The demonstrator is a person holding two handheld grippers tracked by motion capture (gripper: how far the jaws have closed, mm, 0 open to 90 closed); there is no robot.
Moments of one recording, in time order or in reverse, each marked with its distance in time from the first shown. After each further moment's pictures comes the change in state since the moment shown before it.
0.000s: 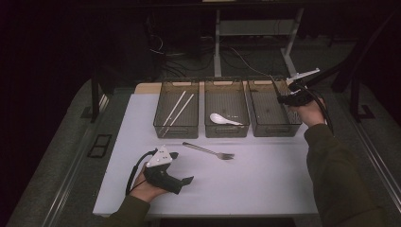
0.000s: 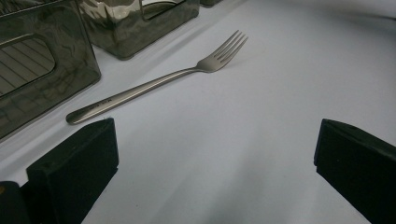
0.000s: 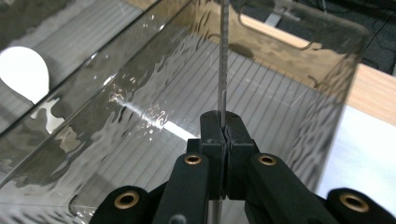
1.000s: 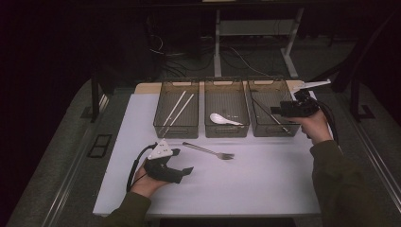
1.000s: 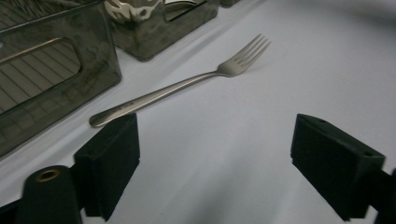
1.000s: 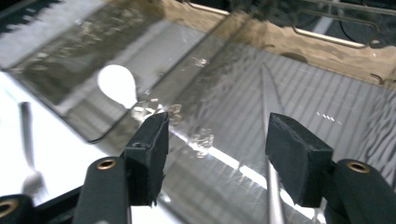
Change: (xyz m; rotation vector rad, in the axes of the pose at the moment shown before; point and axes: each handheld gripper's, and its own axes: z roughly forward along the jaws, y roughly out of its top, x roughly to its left) left arm 0.015 0.011 0.006 0.027 0.034 -0.025; right arm 0.024 -0.029 -0.029 -0.124 0.176 0.078
